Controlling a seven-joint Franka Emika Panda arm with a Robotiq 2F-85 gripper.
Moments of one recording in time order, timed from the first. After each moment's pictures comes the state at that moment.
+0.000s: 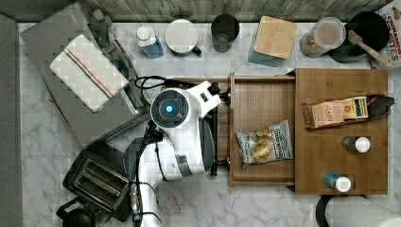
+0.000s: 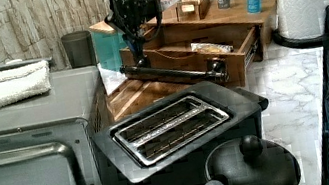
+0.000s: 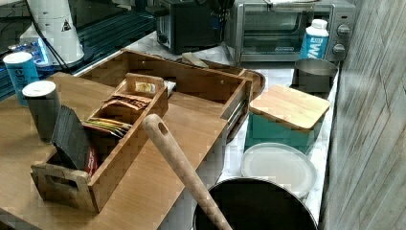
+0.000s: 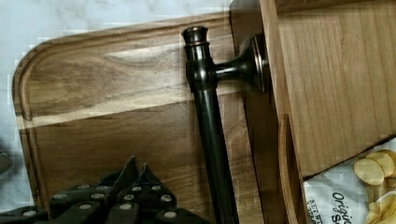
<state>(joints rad) 0.06 0.07 0.10 -2.20 -0.13 0.69 -0.34</state>
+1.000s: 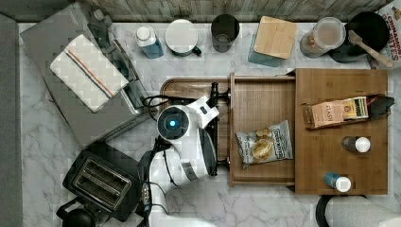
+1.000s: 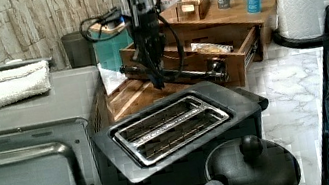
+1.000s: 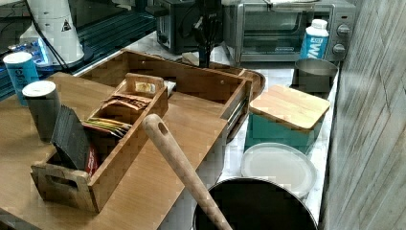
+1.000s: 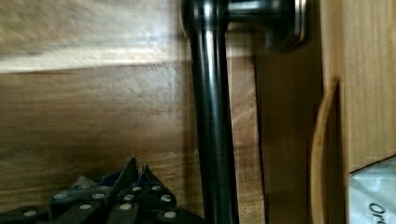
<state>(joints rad) 0.09 0.16 0.06 -2.35 -0.23 0.89 -0.33</state>
